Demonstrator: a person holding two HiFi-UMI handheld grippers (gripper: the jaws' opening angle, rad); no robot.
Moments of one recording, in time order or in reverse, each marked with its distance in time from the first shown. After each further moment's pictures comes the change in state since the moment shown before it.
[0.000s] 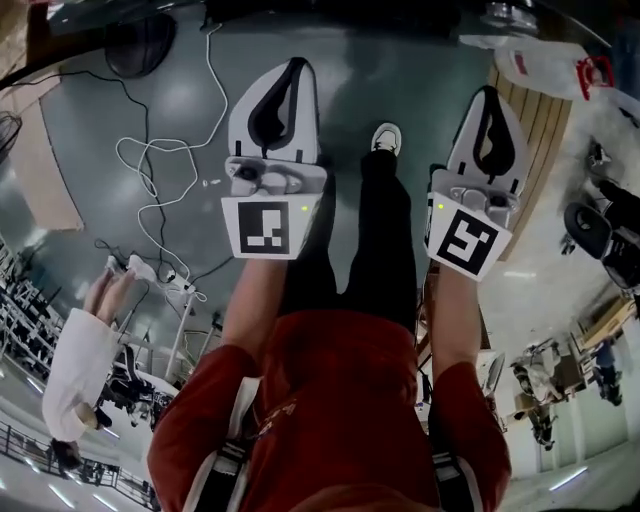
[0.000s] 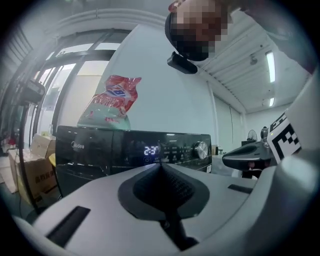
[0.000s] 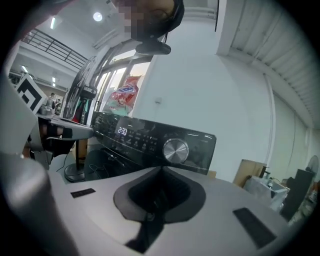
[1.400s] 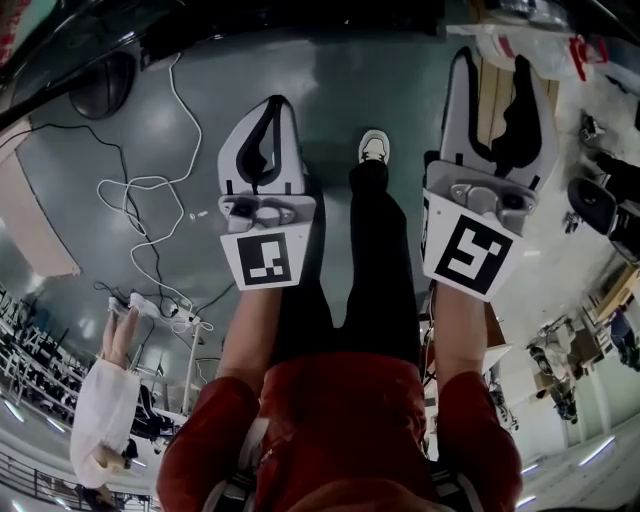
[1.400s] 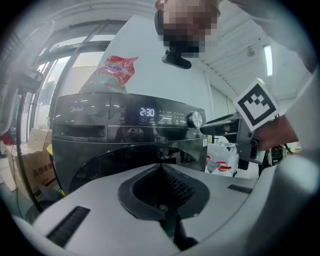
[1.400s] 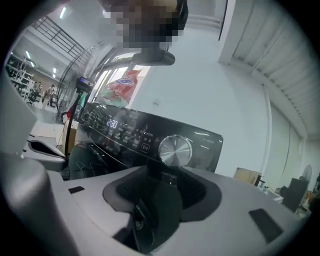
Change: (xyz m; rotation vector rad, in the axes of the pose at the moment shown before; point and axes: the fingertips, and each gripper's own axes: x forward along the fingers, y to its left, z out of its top) left arm 0.004 -0.003 -0.111 0.030 0.099 -0.030; right arm 0.049 0.000 -0.014 -0.071 -0.060 -0.074
